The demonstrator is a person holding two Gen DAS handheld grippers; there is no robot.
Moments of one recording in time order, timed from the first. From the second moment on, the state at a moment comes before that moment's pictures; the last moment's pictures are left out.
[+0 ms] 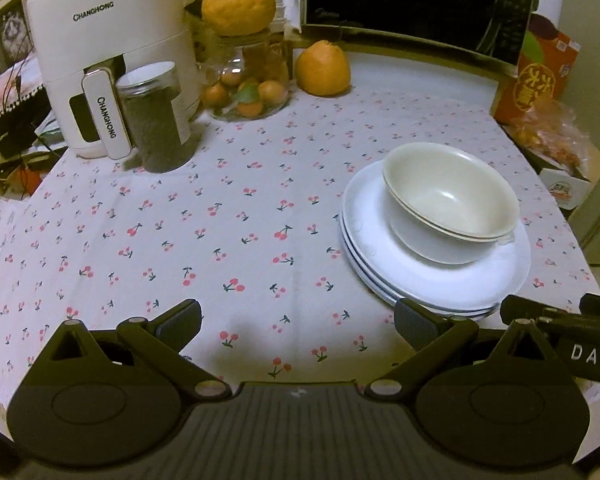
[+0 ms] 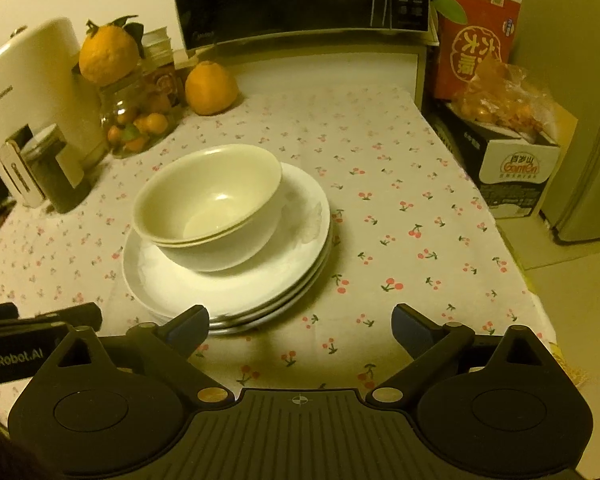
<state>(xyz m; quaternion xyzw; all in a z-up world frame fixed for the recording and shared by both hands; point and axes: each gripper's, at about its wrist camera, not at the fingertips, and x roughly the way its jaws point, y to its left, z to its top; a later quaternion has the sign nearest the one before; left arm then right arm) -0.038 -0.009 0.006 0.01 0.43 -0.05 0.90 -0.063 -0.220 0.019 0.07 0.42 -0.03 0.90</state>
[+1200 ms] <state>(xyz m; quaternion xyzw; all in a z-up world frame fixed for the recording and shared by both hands) -0.040 -0.009 0.007 0.02 0.43 -0.04 0.90 -0.064 -0.217 0.017 0.07 0.43 -0.02 0.90</state>
